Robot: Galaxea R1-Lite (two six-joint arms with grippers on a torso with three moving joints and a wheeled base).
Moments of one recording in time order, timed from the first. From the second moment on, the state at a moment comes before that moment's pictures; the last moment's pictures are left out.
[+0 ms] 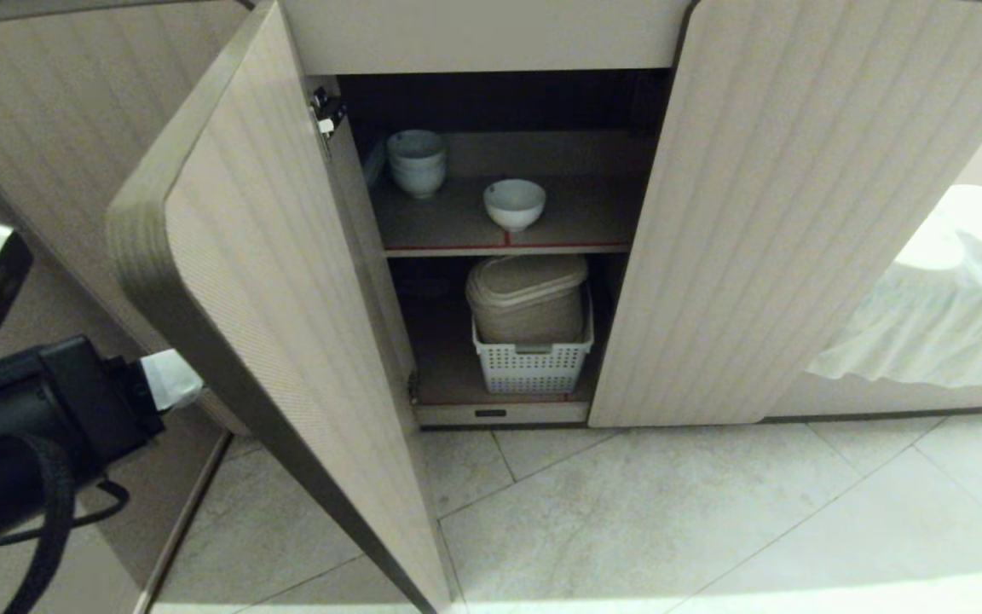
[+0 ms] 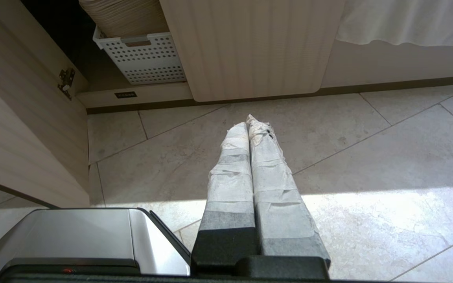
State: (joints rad) left arm -0.43 1.08 -0.49 -0.62 -0.28 -0.70; right arm 0.01 0.00 -0.06 0.16 0.01 0.10
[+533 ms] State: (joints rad) left arm -0.46 1.16 -0.56 -0.62 -0.28 -0.69; right arm 0.01 0.00 -0.06 0.16 0.01 0.10
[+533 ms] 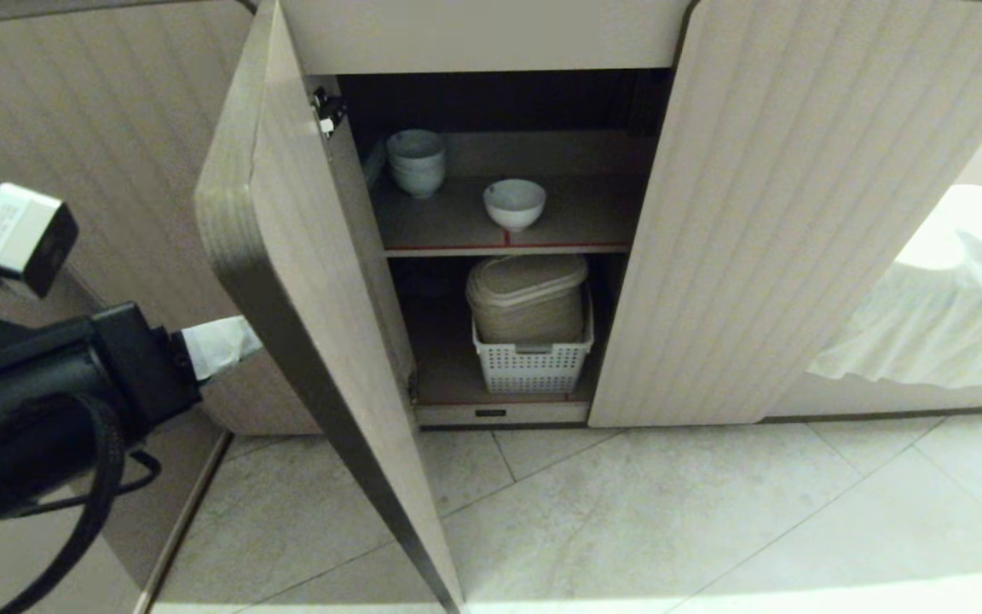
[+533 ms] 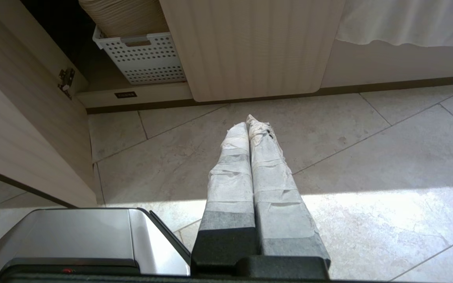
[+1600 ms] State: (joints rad) left arm -0.52 1.31 -0.68 -0.64 -0.28 -0.69; right arm 0.01 0.00 -0.06 0.16 0.01 0.10
